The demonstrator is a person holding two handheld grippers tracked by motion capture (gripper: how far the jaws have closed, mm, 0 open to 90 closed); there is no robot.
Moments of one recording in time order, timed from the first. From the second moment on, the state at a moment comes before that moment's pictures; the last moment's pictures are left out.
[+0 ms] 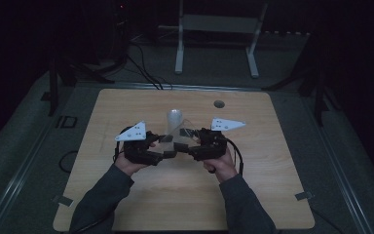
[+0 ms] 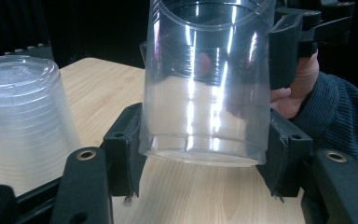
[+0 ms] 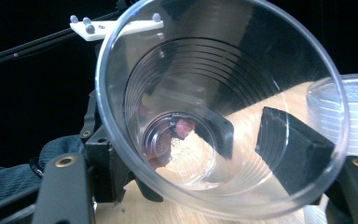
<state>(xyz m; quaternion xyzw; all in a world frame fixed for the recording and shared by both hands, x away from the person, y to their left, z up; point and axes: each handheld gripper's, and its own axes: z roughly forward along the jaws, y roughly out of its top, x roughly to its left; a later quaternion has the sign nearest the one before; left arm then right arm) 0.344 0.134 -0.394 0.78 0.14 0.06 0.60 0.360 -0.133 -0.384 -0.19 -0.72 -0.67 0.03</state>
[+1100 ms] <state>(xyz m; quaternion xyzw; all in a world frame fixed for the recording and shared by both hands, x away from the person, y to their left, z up) 0.336 0.134 -0.386 0.81 0.17 0.14 0.55 0.357 -0.135 -0.378 -0.21 -0.76 -0.61 -0.04</state>
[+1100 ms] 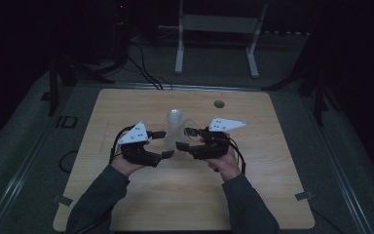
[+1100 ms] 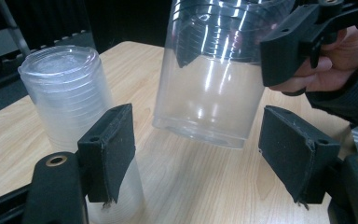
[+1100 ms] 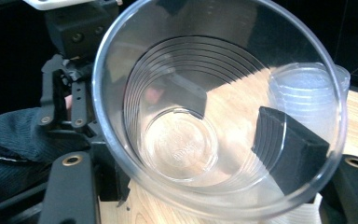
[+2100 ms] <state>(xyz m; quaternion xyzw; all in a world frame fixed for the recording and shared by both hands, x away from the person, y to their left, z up) 0.334 0.121 -0.397 0.83 0.18 0.19 0.50 0.353 -0.117 -0.367 -0.21 -0.81 -0.53 -0.10</state>
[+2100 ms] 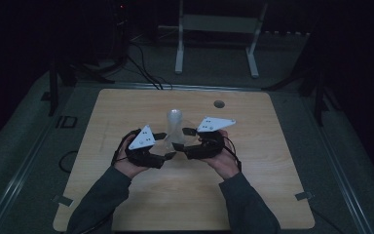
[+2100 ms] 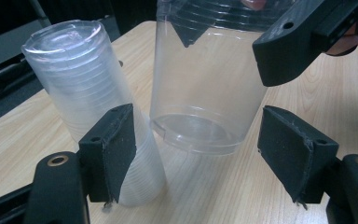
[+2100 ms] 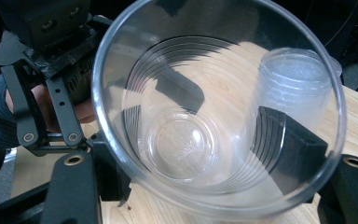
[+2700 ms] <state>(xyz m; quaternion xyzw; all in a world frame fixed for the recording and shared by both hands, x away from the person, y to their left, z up) 0.335 0.111 -0.401 0.83 0.19 0.19 0.48 0.351 -0.107 -0.368 -0.20 -0.83 -0.51 -0.11</state>
